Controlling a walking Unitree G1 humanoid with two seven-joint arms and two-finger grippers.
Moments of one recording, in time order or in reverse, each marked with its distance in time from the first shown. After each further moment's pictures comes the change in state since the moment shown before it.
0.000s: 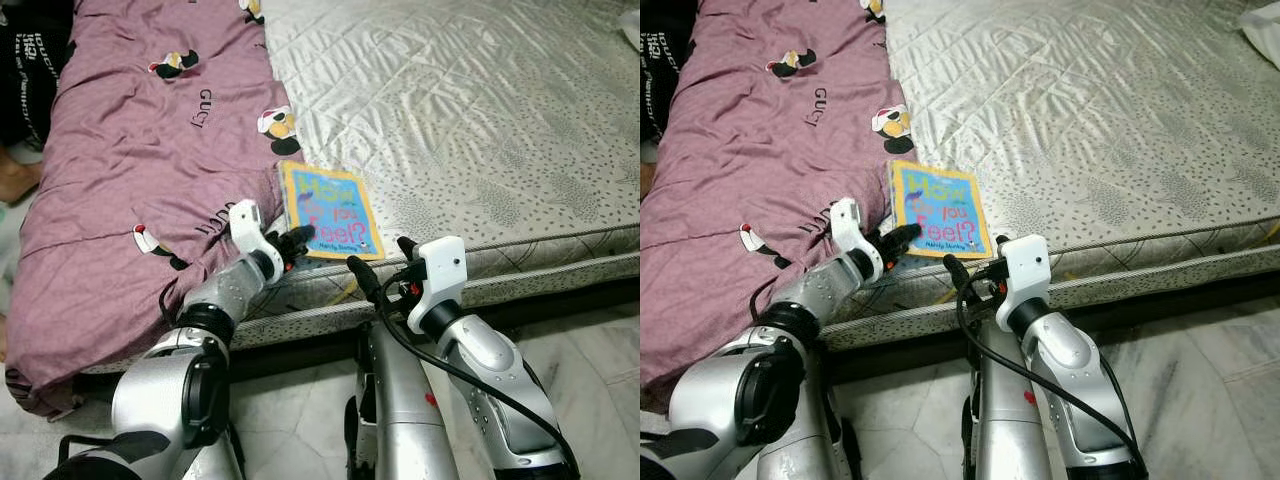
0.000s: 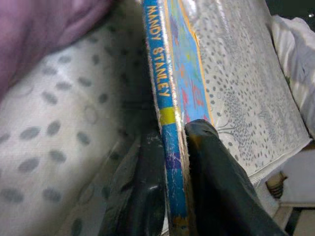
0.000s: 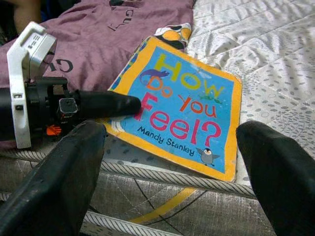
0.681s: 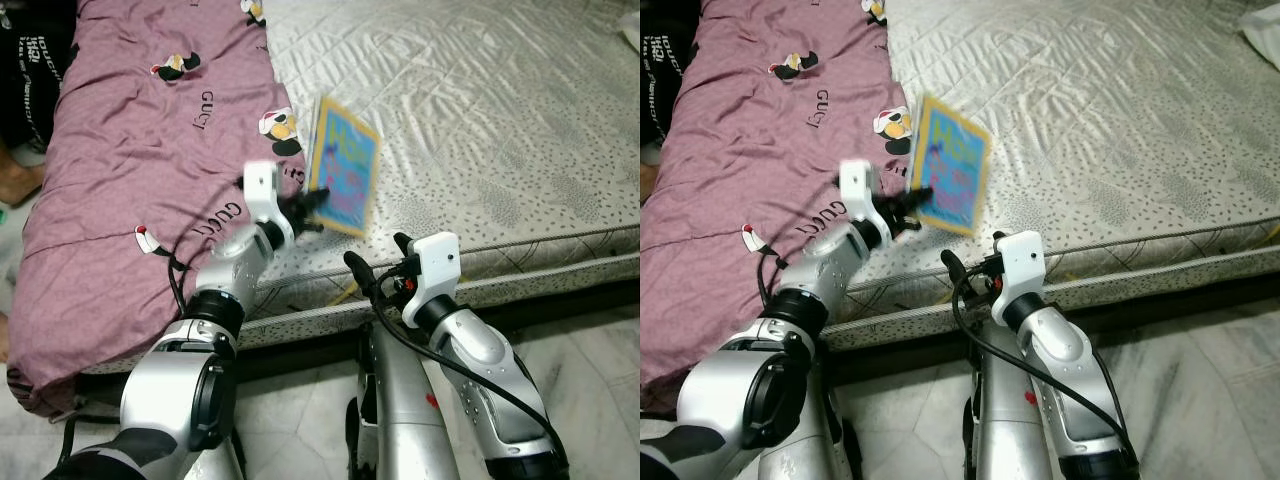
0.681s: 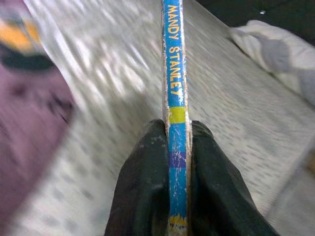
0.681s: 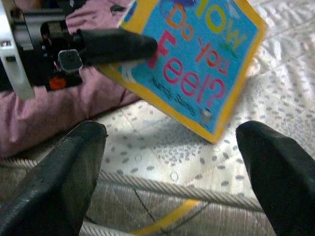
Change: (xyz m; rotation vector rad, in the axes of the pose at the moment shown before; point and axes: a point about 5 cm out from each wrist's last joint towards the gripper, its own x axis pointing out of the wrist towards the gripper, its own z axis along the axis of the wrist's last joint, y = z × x) left arm 0.005 -0.039 0.043 0.419 -0.208 -0.130; right arm 0.011 0.000 0.000 -0.001 -0.025 -0.002
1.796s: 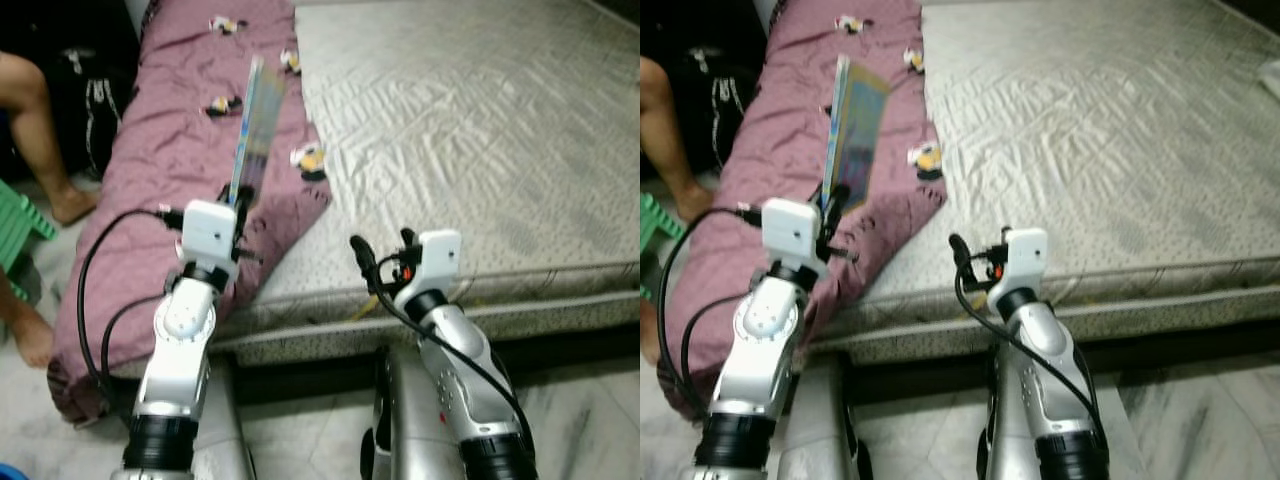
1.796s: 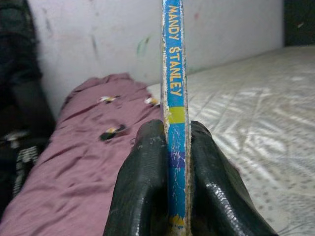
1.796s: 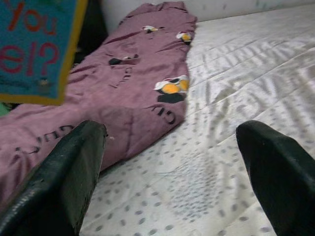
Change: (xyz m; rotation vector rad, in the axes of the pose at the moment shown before) left arm -0.104 -0.003 0.002 0.588 -0.268 0.374; right arm 0.017 -0.007 -0.014 0.109 -0.073 -0.166
